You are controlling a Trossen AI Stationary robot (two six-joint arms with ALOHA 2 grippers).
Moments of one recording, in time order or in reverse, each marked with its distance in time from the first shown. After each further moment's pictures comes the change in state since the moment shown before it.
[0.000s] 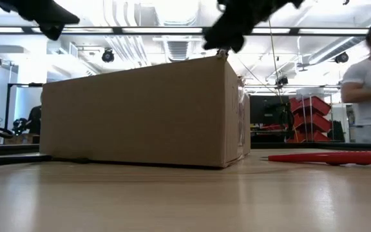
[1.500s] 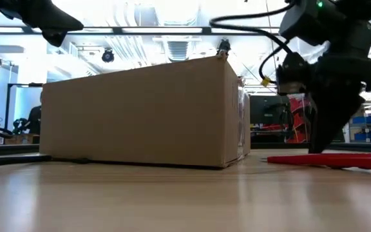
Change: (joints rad) left arm 0.000 -0.001 -0.081 0.075 0.001 -0.020; right arm 0.308 0.085 -0.383 -0.023 0.077 0.605
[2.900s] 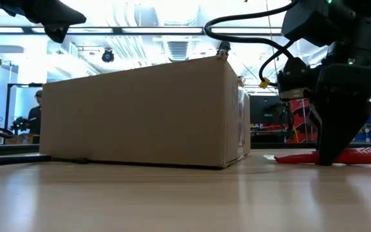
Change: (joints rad) left arm 0.000 0.000 0.000 0.065 0.000 -0.001; right arm 0.091 0.137 0.042 -0.068 0.055 0.098
